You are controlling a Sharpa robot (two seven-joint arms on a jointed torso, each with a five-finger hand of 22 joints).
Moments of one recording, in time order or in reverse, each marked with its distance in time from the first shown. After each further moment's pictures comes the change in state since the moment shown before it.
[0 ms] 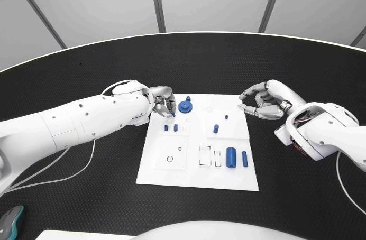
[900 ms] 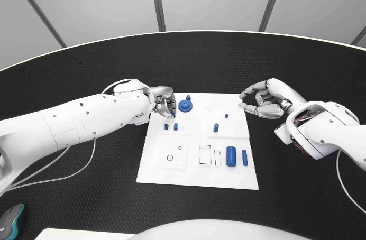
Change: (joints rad) left arm -0.001 0.003 0.000 0.001 0.000 0.027 -0.004; left_hand -0.004 0.004 0.000 0.000 0.000 0.000 0.000 0.000 0.001 0.003 0.004 -0.006 0.000 0.000 0.000 0.000 -0.001 0.000 0.000 0.000 0.000 -0.003; right arm 0.000 -0.001 0.000 0.001 0.000 0.000 0.000; right_hand 0.000 0.000 0.000 0.000 0.000 0.000 0.000 0.000 0.000 0.000 0.000 0.000 0.000 0.000 0.000 0.000 0.000 0.000 0.000 0.000 0.000 0.000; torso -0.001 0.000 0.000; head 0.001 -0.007
